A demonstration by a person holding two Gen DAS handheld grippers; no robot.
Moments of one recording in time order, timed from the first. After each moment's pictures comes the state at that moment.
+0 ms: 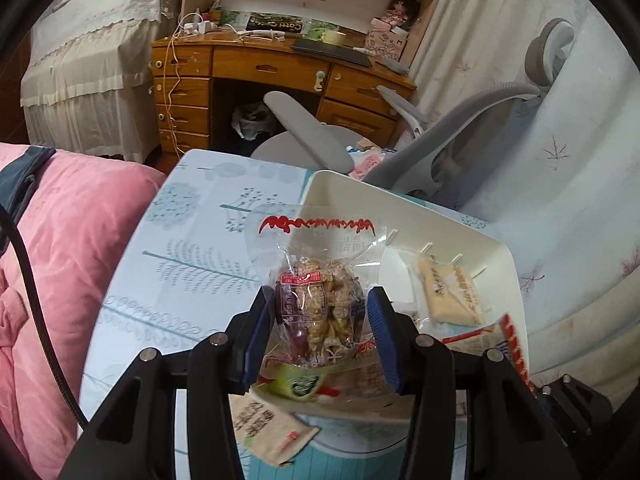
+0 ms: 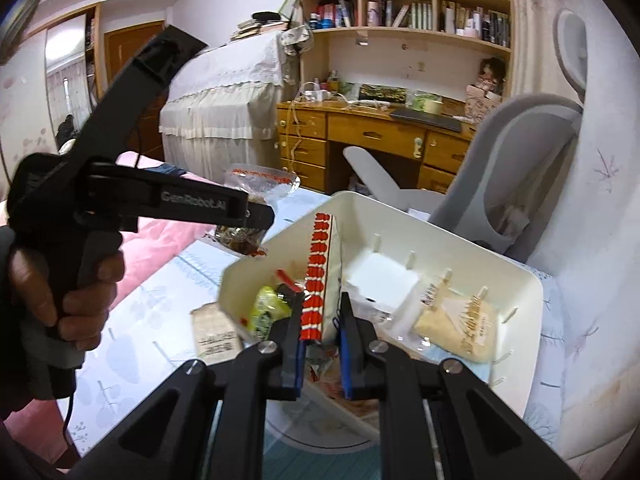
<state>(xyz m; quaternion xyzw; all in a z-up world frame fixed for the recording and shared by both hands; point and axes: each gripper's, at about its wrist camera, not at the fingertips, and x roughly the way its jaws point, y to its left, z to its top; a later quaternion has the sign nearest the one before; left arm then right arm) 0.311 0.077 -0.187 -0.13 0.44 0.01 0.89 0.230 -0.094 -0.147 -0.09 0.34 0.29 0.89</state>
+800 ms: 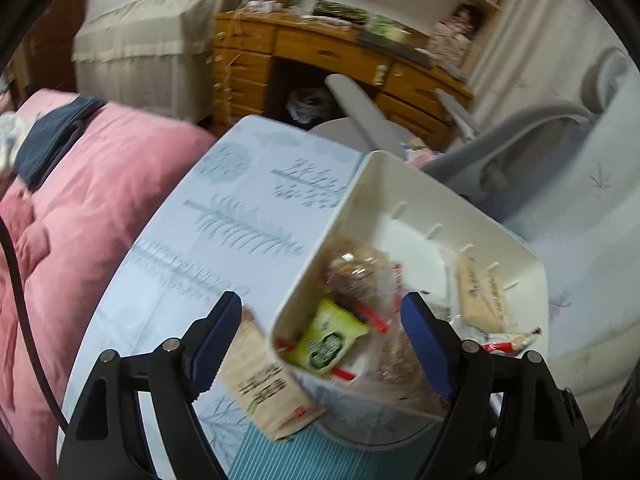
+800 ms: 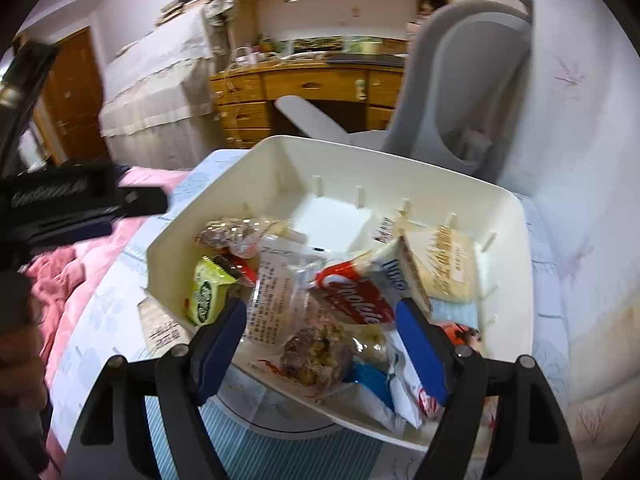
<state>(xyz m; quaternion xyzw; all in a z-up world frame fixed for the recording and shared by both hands) 0.281 0.091 -0.206 -0.18 0.45 0.12 0.87 0.254 -0.111 -0.184 -0.04 0.42 0.18 0.89</state>
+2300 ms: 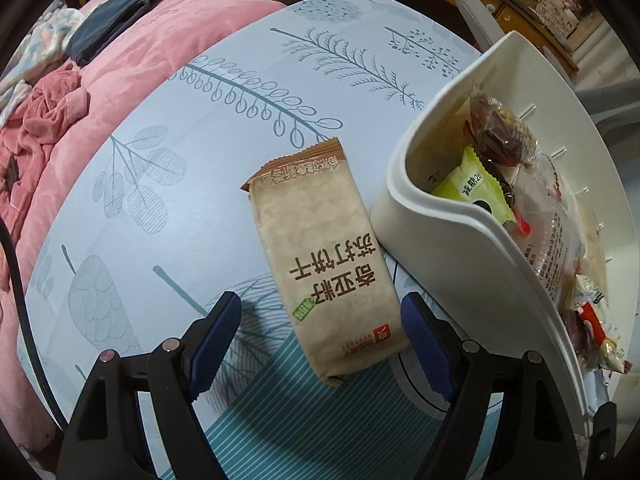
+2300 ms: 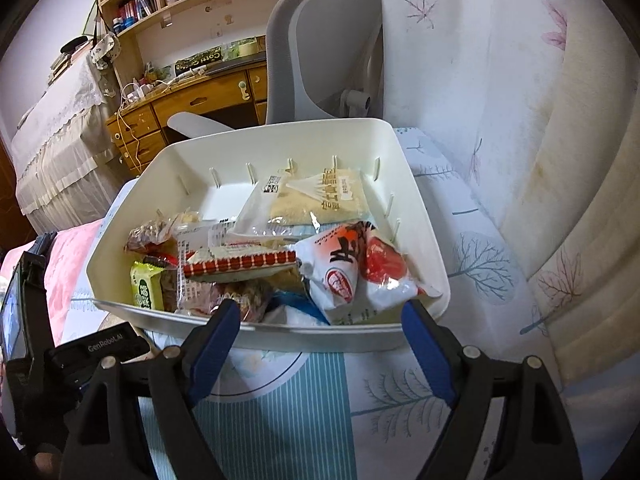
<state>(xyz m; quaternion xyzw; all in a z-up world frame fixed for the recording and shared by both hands) 0.251 0.094 -0.323 -0.24 0.57 0.24 0.75 0.208 -0.153 -0.194 0.05 0.44 0.00 0.90</state>
